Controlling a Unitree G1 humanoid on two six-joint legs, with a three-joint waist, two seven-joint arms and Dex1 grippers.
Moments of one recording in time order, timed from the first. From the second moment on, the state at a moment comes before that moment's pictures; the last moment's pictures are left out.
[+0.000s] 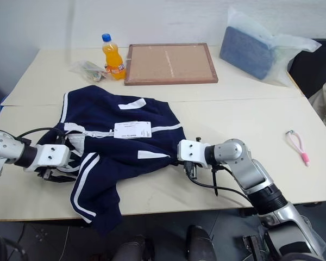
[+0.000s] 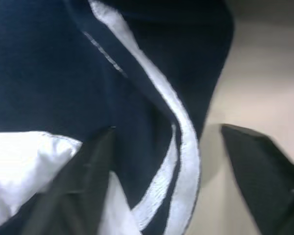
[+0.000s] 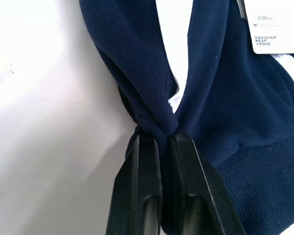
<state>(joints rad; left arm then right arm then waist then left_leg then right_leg) -0.46 1.11 -0.10 0.33 -0.01 -0.18 -1.35 -0.58 -0.61 0.34 -0.01 -0.01 0.16 1.09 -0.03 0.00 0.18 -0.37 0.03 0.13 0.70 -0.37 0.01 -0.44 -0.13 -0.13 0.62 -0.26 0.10</state>
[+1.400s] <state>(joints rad) -0.43 0.91 -0.36 -0.19 -0.04 -0.02 -1.41 0.23 -1.17 -0.20 -0.32 0.23 0.16 1.28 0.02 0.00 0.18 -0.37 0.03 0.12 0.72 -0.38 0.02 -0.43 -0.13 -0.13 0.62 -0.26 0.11</state>
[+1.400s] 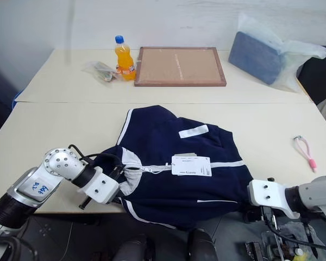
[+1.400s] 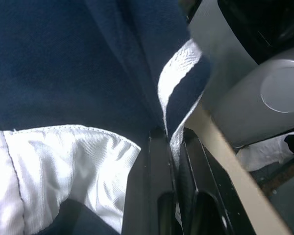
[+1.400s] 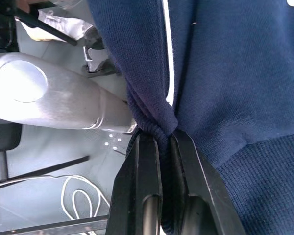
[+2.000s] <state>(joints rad) -0.29 1.03 -0.19 -0.23 -0.13 0.22 -1.34 0.25 -1.18 -0.35 -0.46 0.30 0.30 1.32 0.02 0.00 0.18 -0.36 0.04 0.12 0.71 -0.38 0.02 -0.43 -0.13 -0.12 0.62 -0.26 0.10</state>
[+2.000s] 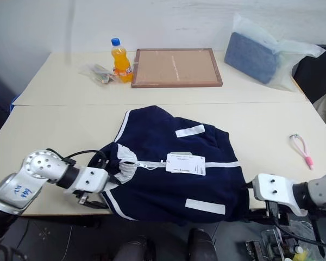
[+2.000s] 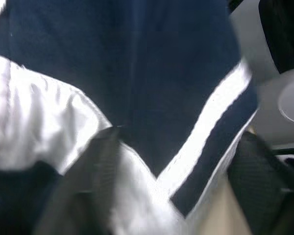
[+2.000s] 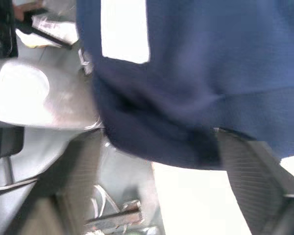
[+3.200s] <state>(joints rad) -0.85 0.73 -0.30 0.22 -0.20 0.24 -1.50 -0.18 -0.78 0.27 -0.58 0.01 0.41 0.78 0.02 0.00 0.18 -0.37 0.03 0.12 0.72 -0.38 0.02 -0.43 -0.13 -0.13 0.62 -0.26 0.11</state>
